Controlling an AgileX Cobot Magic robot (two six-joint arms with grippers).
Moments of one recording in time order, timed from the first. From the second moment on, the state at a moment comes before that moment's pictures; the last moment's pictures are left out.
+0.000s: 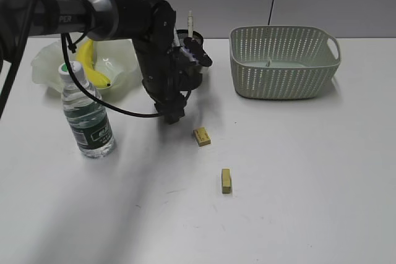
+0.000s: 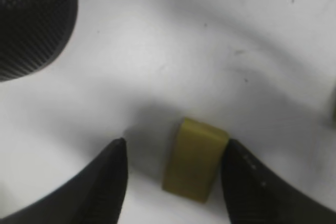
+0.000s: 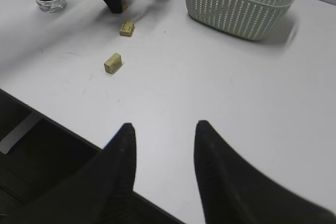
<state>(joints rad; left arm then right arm) -0.57 2.38 -1.89 0.06 0.96 0.49 0.61 -0.01 -0.51 -0.04 1.04 0.01</state>
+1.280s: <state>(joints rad) -0.59 2.20 -1.89 0.16 0.48 0.49 0.61 -0.01 -0.51 -0.04 1.04 0.01</state>
